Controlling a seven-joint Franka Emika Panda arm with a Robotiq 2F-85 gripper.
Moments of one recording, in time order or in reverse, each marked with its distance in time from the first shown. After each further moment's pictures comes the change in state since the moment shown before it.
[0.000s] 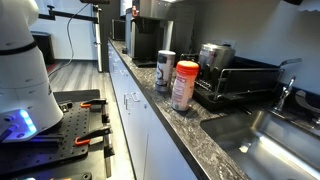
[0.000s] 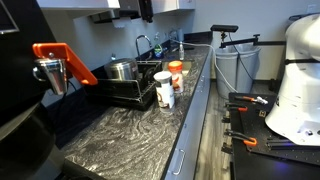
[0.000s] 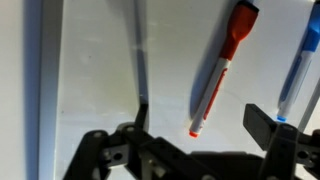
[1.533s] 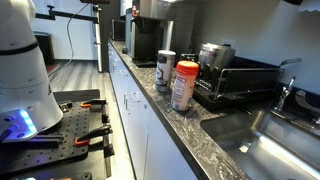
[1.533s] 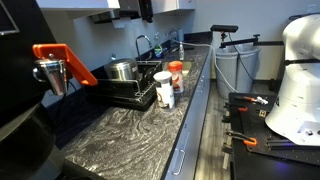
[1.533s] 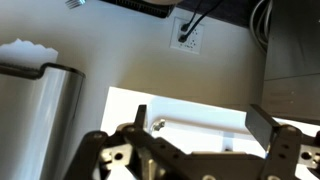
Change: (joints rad) arm 0.101 -0.501 -0.233 -0.545 -0.055 -0.325 -0.001
